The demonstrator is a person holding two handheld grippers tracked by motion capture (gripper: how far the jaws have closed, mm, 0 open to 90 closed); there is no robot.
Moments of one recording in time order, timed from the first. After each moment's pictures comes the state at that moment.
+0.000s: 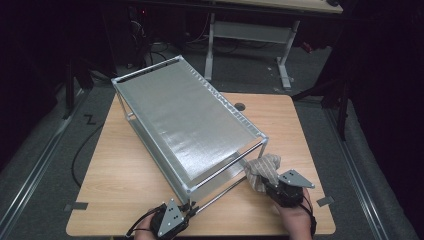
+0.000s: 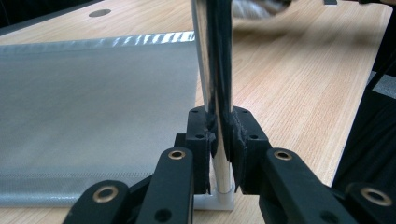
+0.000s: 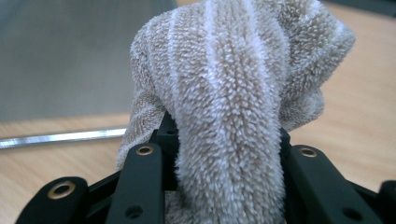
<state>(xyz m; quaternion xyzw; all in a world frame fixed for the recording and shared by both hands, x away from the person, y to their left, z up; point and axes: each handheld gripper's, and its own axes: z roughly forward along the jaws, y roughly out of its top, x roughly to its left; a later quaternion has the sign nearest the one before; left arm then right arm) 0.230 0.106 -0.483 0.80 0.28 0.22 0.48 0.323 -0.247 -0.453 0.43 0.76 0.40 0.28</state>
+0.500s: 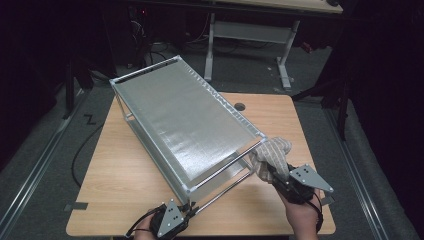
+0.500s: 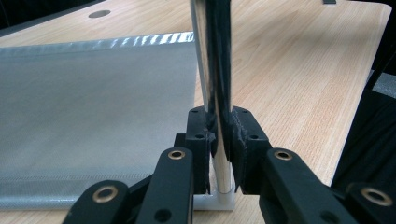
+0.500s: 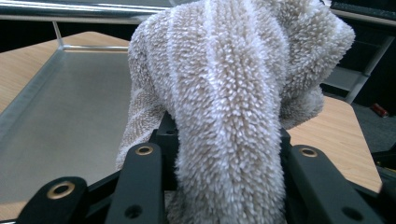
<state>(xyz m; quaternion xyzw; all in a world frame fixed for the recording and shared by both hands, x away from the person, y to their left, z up) 0.229 0.106 -0.483 0.80 0.27 0.22 0.48 0.311 -0.248 -0.402 0.39 0.71 0.47 0.34</state>
